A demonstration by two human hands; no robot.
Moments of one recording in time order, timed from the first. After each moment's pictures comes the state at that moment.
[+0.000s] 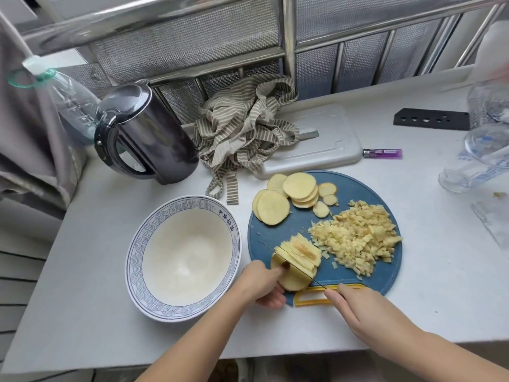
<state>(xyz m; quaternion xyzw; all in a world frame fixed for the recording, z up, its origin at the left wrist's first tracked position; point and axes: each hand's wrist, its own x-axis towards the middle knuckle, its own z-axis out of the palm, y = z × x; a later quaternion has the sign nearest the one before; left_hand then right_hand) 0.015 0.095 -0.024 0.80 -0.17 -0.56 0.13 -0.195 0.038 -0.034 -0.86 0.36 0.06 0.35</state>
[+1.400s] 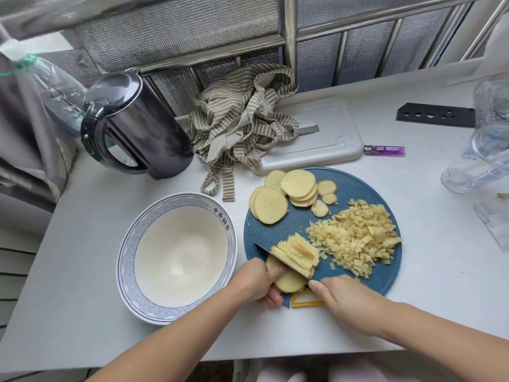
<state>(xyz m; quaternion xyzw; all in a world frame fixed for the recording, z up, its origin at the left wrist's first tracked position) 0.027 0.095 -0.054 0.77 -0.25 -0.57 0.11 -0.166 0.015 -0.034 -0.84 0.33 0.18 0.40</state>
